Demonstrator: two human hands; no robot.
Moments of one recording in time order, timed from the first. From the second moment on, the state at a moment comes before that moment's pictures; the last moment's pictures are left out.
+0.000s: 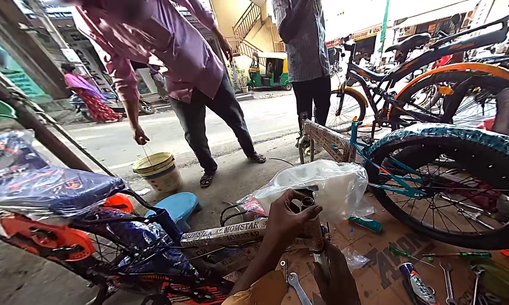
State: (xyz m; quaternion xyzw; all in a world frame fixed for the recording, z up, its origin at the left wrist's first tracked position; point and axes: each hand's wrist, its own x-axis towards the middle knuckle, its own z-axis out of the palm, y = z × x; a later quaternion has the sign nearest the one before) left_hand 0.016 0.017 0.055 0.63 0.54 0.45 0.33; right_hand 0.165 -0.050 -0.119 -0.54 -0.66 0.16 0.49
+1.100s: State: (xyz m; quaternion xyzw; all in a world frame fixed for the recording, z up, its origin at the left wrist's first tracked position) left_hand 0.014 0.013 0.050 0.70 0.48 0.49 0.19; right_hand 0.163 -0.049 -0.121 -0.55 -0.67 0.13 0.49
